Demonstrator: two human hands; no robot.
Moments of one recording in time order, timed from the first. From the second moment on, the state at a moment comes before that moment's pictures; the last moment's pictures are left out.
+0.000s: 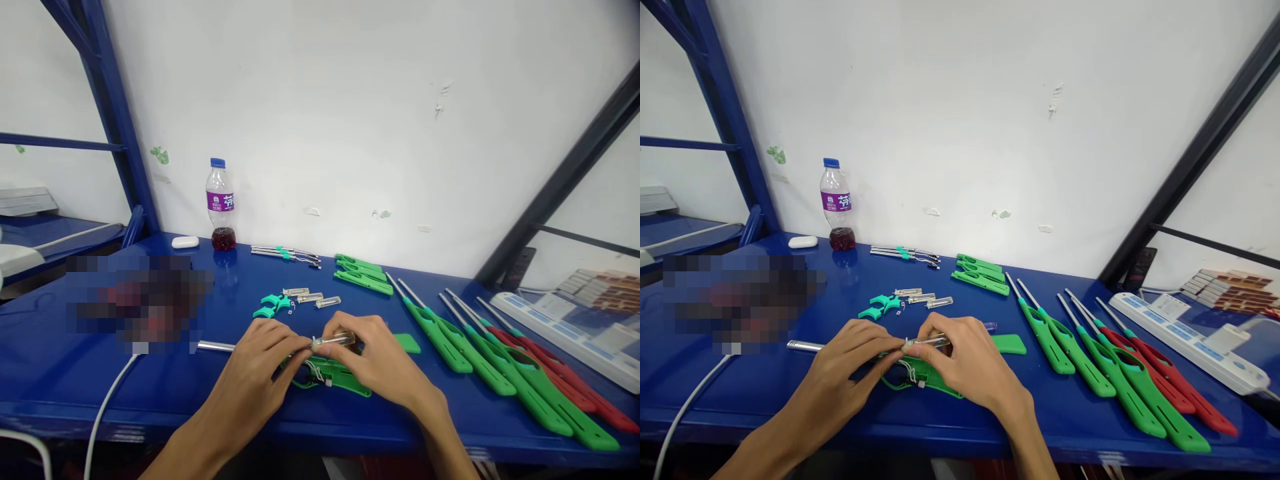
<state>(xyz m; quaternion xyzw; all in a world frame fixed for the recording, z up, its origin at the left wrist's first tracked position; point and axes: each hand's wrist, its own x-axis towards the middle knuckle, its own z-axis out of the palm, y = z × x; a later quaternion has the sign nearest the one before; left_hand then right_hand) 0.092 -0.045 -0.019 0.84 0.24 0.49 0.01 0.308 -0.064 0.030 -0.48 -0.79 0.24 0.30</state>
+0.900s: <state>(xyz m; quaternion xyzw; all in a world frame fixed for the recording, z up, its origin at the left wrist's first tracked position) 0.054 -0.038 -0.002 0.89 0.34 0.31 0.03 0.333 -0.075 0.037 -0.57 -0.79 0.17 0.16</state>
